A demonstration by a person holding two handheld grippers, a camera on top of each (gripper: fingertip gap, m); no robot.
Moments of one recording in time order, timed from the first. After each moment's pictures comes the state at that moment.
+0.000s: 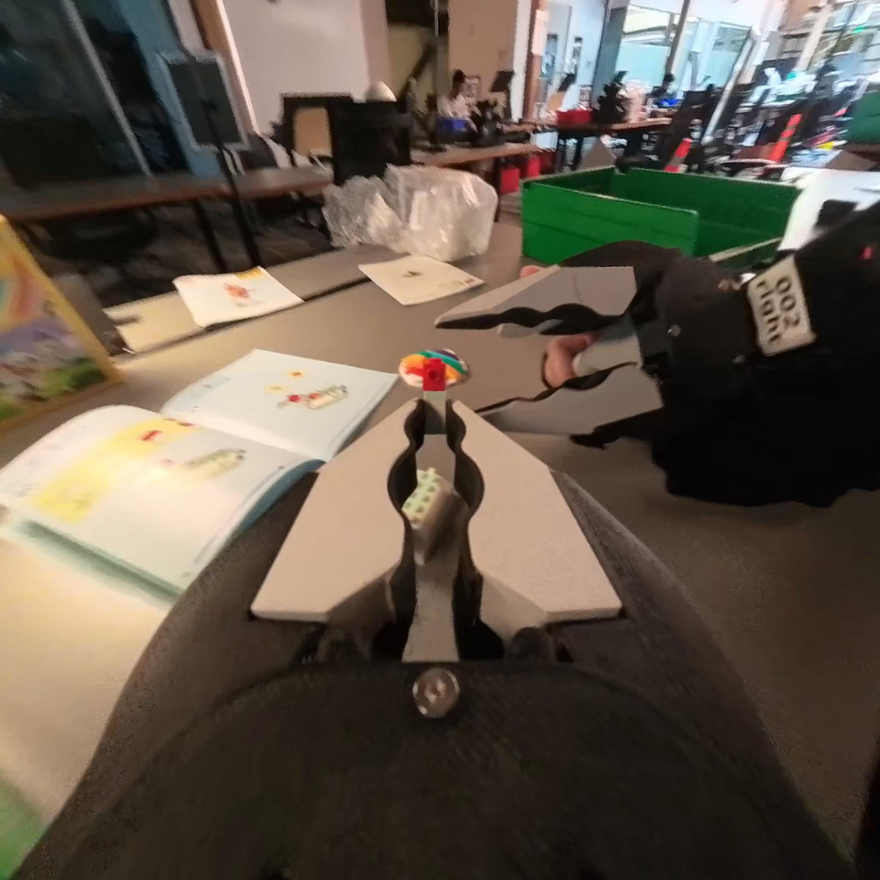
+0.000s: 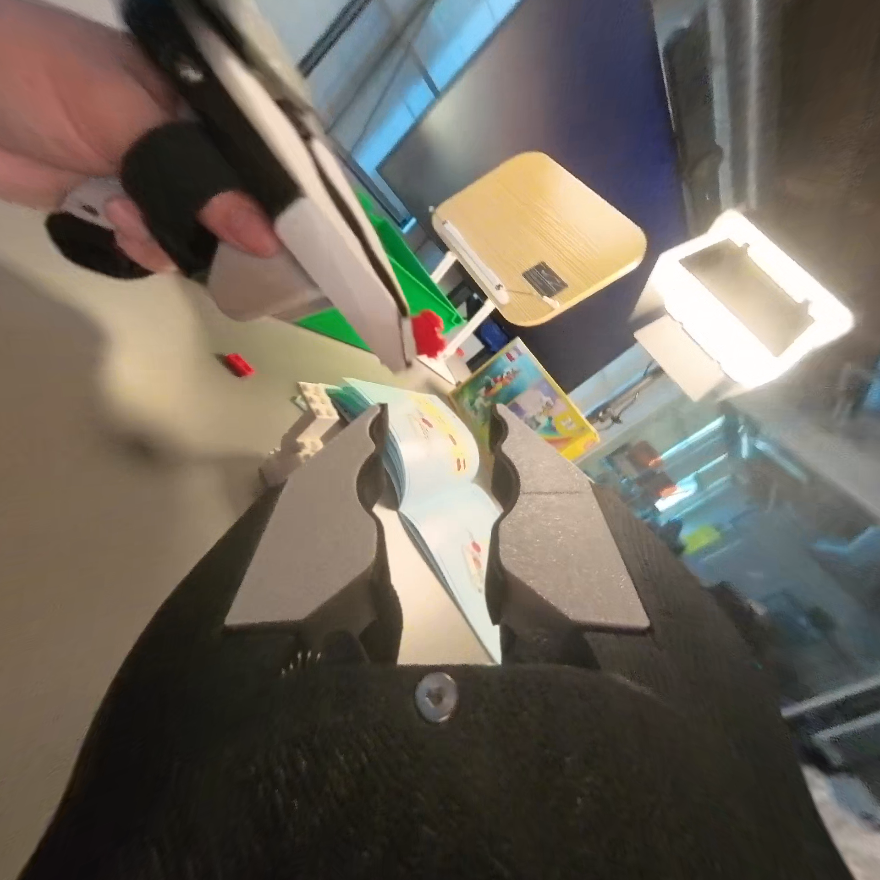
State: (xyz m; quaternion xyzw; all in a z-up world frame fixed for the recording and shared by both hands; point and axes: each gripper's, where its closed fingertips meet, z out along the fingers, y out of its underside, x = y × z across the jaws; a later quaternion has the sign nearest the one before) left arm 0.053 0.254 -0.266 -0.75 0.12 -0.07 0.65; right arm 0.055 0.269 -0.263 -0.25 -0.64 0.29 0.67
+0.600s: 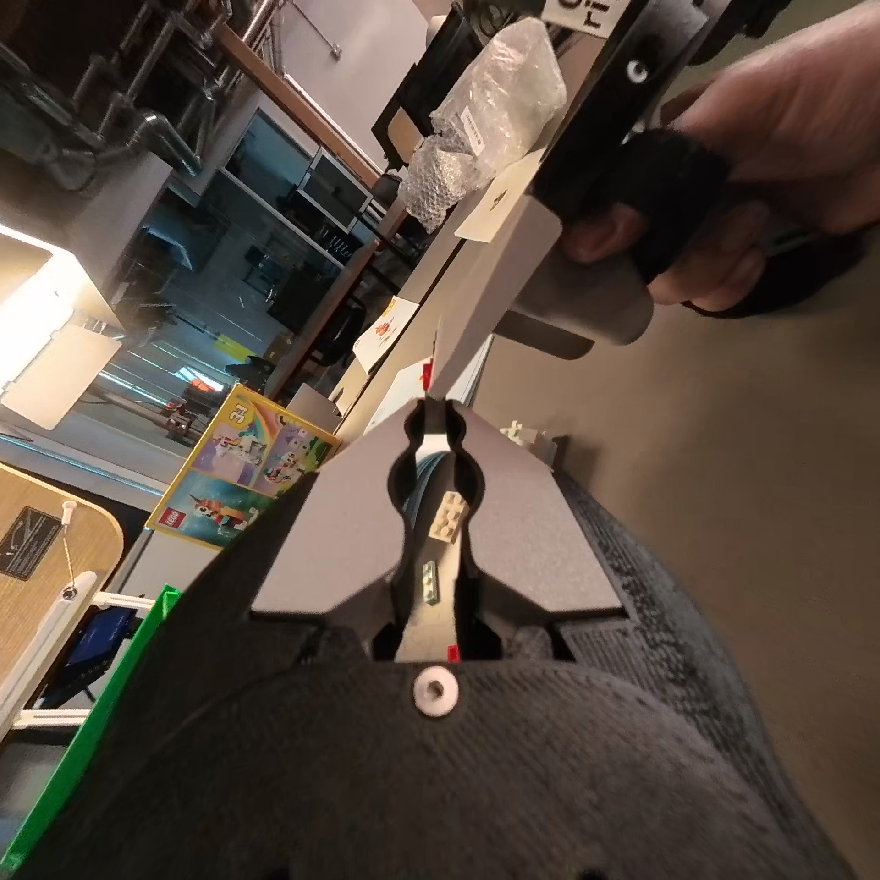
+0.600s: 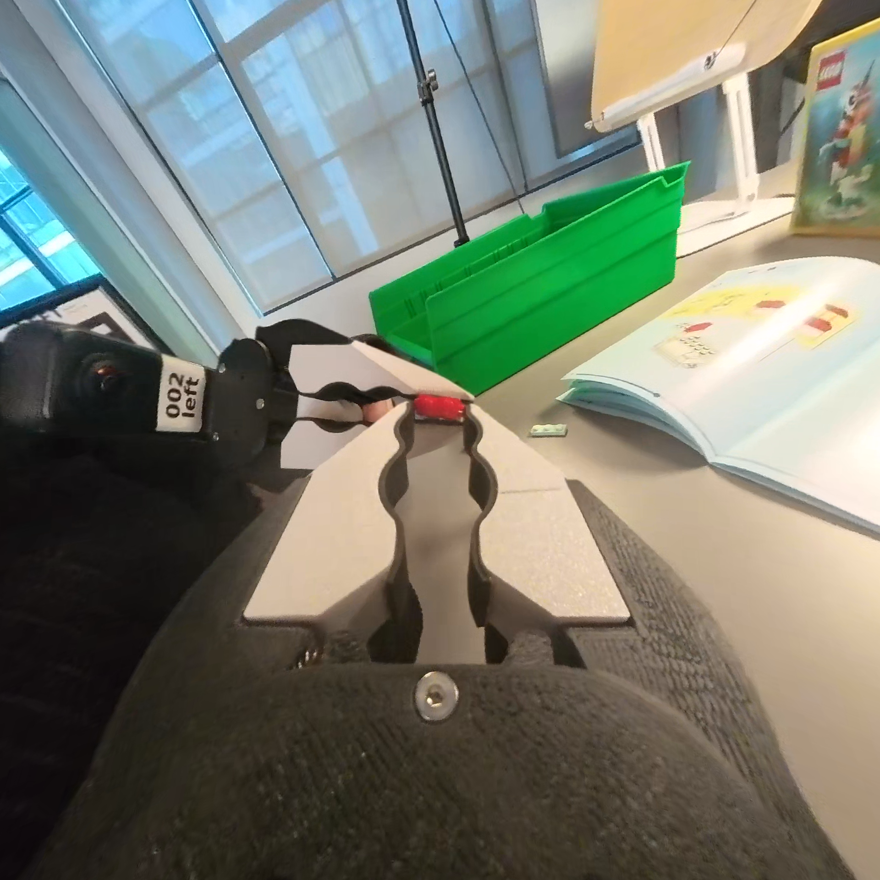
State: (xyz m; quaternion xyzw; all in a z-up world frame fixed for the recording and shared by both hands) left arm 0.054 0.259 -0.286 -0.70 0.29 0.28 0.59; right arm 0.052 0.242 -0.275 -0.47 -0.53 0.67 0.24
